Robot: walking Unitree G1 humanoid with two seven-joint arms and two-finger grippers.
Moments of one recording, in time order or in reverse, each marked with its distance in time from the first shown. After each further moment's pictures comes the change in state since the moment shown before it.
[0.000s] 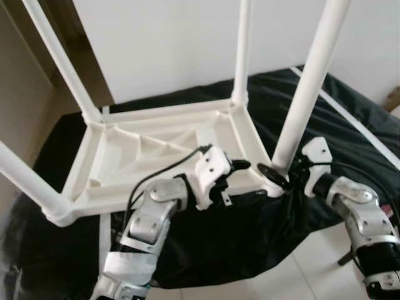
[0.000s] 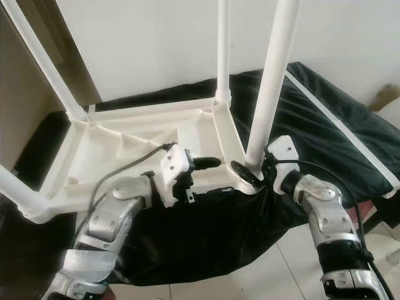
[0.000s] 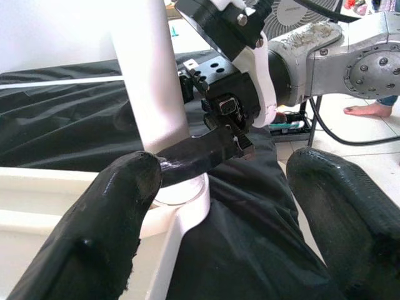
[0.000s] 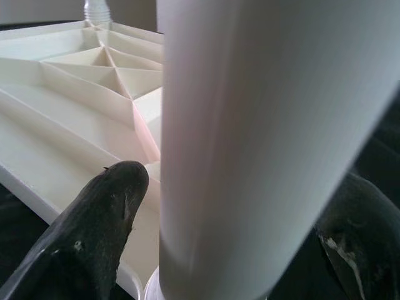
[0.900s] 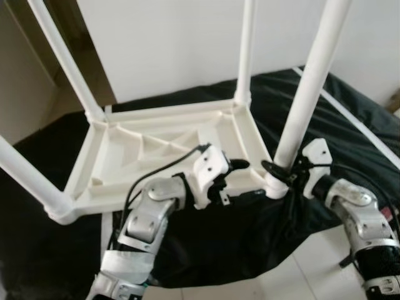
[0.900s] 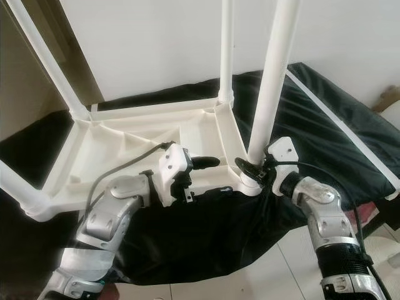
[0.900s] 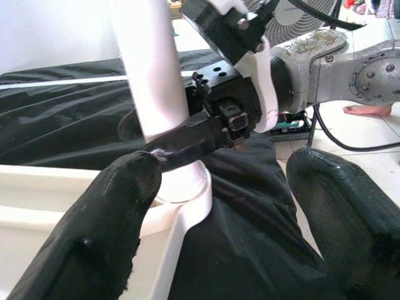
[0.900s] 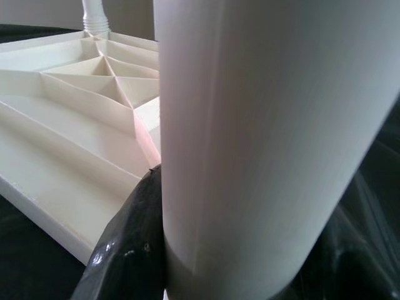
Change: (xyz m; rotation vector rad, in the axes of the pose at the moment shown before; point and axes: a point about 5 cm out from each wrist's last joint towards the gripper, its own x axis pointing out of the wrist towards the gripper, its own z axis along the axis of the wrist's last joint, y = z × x) left arm -0.002 0.000 0.000 -0.001 0.002 -0.012; right arm 0.000 0.009 -0.006 0.036 -0.005 -0.091
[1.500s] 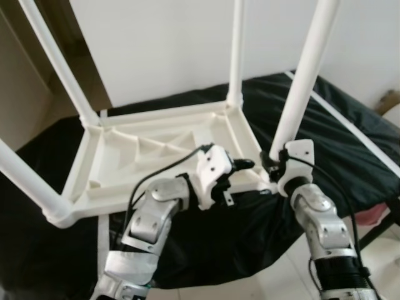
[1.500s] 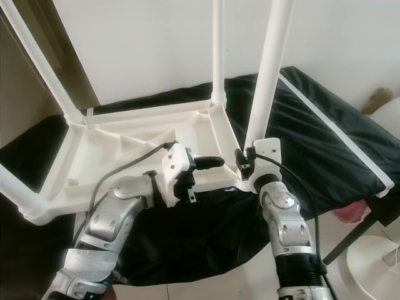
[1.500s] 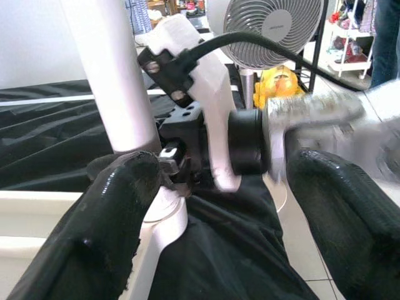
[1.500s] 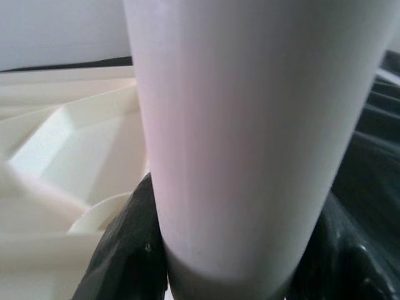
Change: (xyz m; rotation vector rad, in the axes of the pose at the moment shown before) left arm 0.005 -0.002 0.004 -0.012 -0.038 -0.008; right arm 0.026 0.042 0.001 0.268 0.051 -0.662
